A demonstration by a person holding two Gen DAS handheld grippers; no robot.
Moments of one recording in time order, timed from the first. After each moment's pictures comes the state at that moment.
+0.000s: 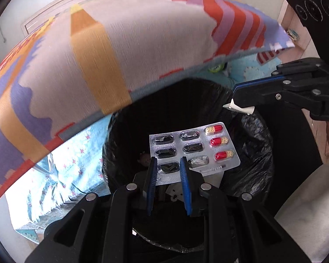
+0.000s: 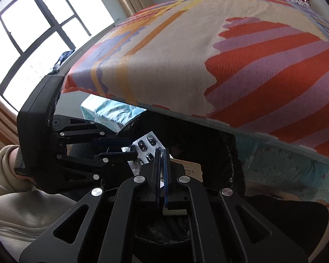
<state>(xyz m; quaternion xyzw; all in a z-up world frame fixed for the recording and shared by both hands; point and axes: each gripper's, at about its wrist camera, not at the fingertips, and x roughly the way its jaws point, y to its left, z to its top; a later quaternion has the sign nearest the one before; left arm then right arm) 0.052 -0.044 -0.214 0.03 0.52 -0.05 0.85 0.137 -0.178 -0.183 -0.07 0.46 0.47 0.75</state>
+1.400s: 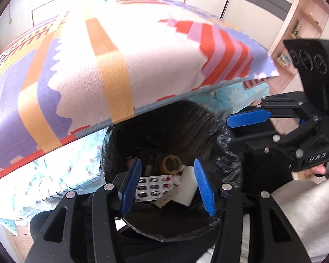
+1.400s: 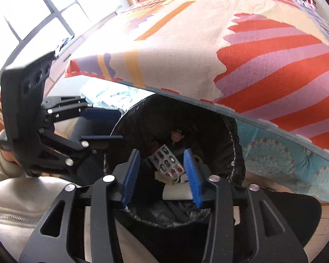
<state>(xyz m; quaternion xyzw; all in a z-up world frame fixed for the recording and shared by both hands) 0.039 -0.019 -0.171 -0.06 0.48 -0.08 0.87 0.110 -0.180 -0.162 -0.12 0.48 0.47 0.73</state>
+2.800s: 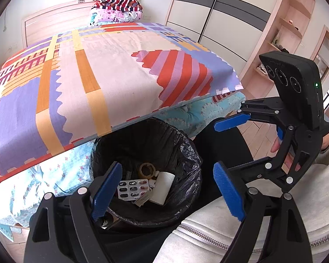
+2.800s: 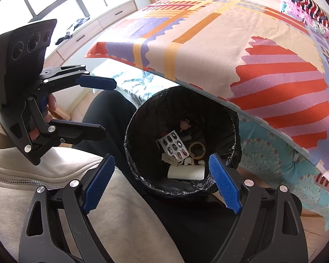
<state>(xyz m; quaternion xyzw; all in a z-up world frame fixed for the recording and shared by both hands) -0.001 -0.043 -0.111 -0.07 0.43 -0.12 0.89 0.070 -0.193 -0.121 -0.18 0.46 0.49 0.72</state>
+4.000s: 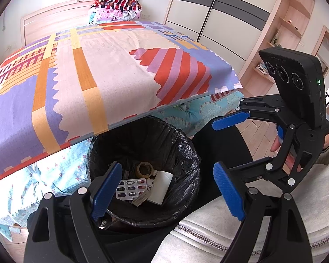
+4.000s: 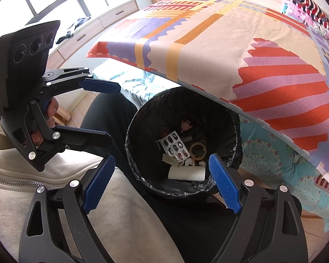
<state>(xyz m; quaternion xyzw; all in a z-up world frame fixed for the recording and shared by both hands) 0.000 -0.047 -0.116 -0.07 0.43 -0.13 0.89 0.069 -0.192 -0.120 -0.18 0.46 0.49 0.72</state>
